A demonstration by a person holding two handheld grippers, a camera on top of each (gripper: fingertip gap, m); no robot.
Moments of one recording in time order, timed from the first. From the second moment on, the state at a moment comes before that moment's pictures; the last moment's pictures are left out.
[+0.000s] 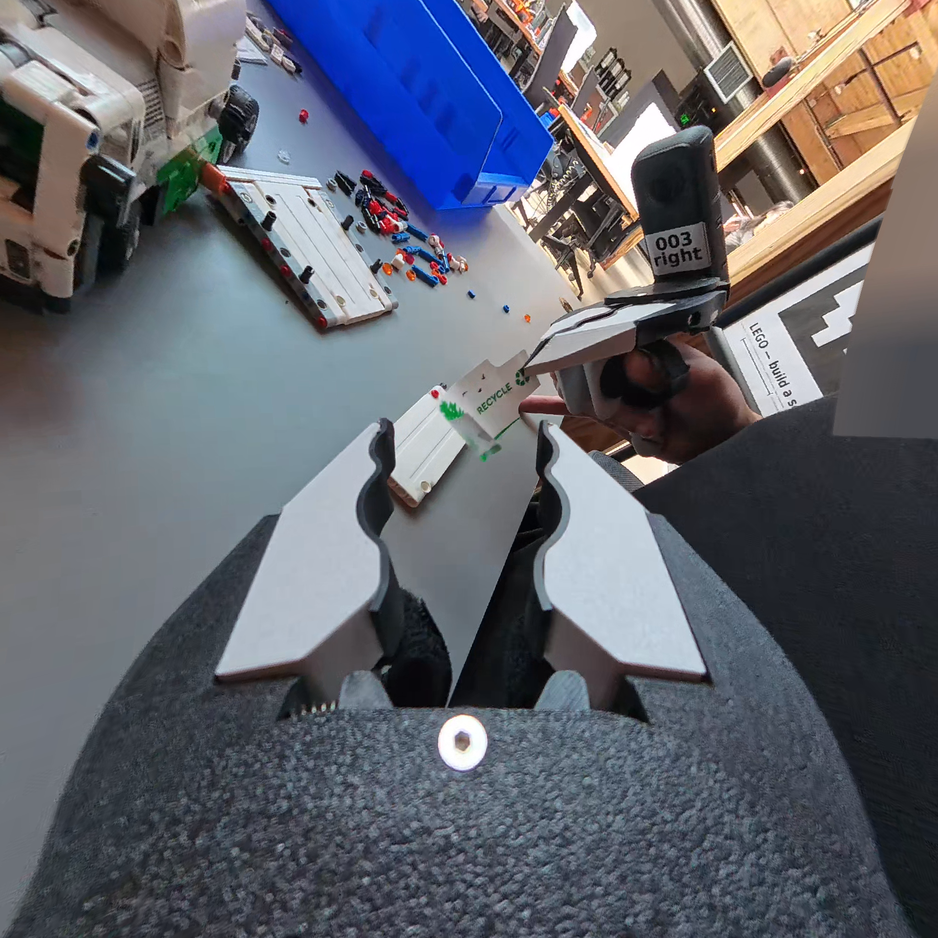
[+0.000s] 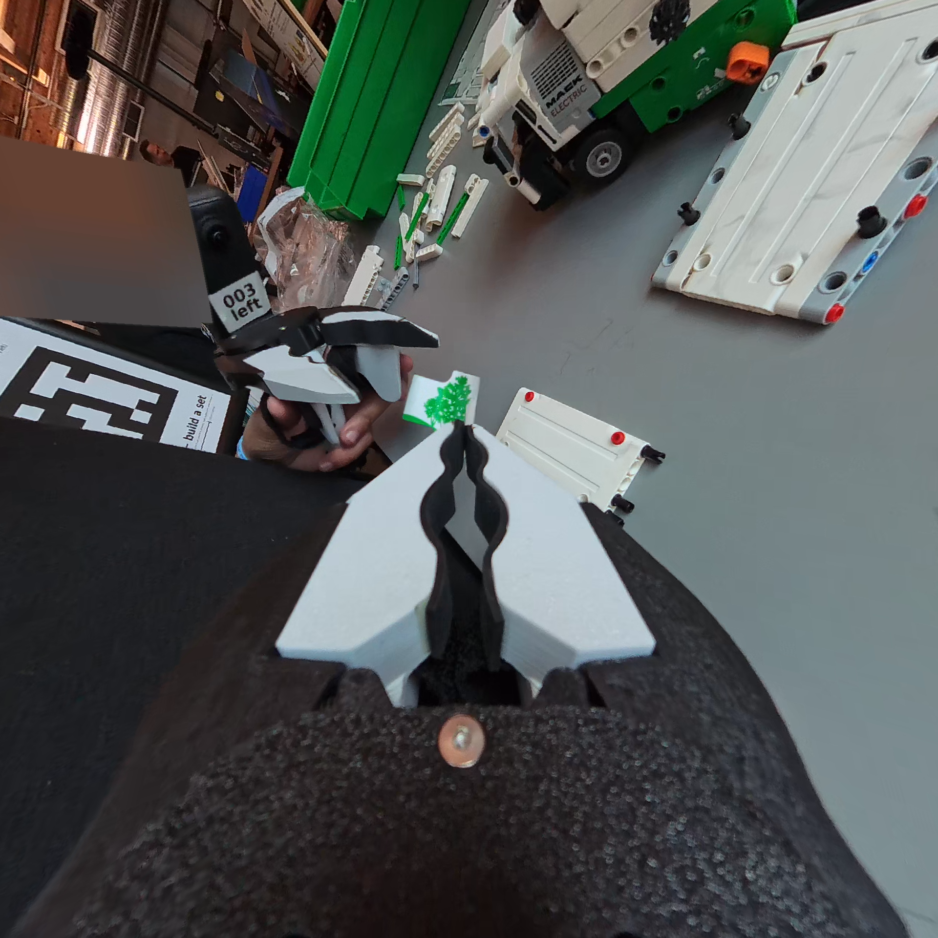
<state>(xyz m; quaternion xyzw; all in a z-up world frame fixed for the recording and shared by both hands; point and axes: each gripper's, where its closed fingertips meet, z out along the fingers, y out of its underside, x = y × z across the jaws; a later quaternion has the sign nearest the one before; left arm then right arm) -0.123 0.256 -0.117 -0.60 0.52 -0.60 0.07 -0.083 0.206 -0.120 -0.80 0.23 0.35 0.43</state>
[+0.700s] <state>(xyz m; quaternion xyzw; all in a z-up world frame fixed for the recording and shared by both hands) -0.109 0.249 -0.145 -0.65 0.54 -0.53 0.10 -0.083 0.202 -0.128 -0.79 0.25 0.37 0.43</state>
